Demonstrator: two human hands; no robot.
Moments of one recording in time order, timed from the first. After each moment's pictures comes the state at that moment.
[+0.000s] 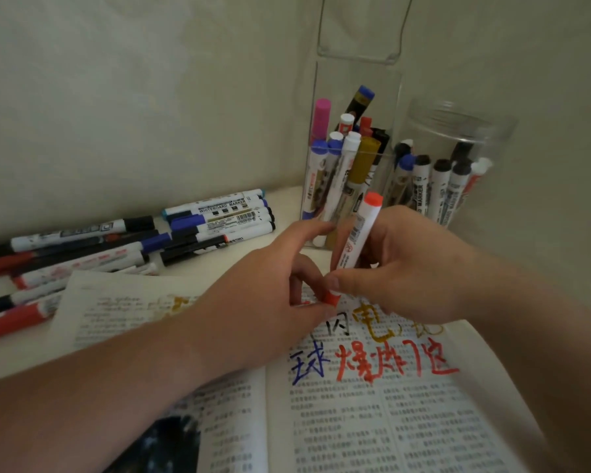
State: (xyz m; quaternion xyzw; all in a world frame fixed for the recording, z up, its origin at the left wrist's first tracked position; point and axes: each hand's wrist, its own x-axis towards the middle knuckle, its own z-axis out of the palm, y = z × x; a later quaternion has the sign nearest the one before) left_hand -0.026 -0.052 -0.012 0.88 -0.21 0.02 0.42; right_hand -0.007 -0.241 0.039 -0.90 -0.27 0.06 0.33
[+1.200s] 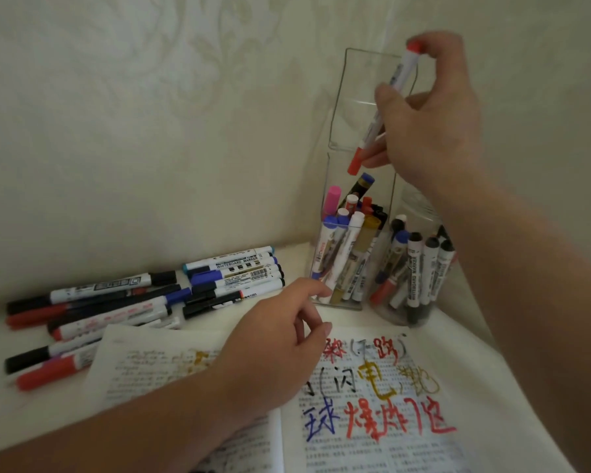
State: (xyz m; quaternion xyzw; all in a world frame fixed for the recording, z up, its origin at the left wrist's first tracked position) left_hand -0.022 -0.043 -0.019 0.86 -0.19 0.09 0.47; right_hand 0.054 -0.201 0.159 -0.80 -0.13 -0.34 0.47
